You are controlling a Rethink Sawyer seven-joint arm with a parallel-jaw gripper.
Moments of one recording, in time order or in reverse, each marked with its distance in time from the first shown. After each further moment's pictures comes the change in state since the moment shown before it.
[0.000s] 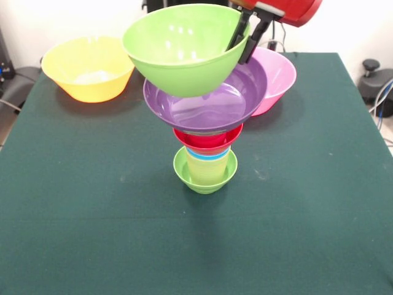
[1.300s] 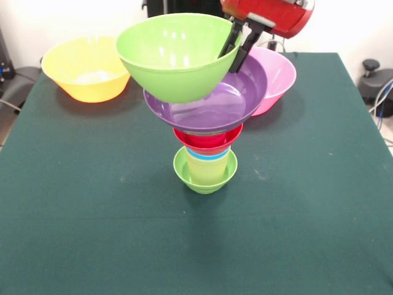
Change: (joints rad) arm 0.058 0.032 -0.100 0.000 0.002 -0.076 0.000
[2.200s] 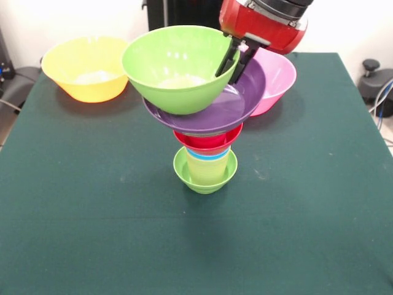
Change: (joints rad) arm 0.018 0.051 -0.033 0.000 0.036 0.000 0.000
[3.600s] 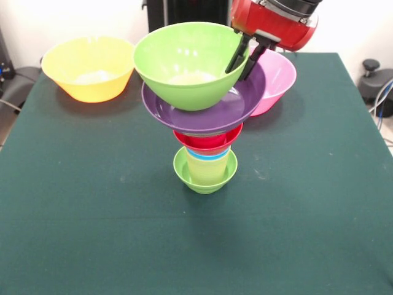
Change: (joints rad) arm 0.037 0.005 -0.043 0.000 0.047 0.000 0.000
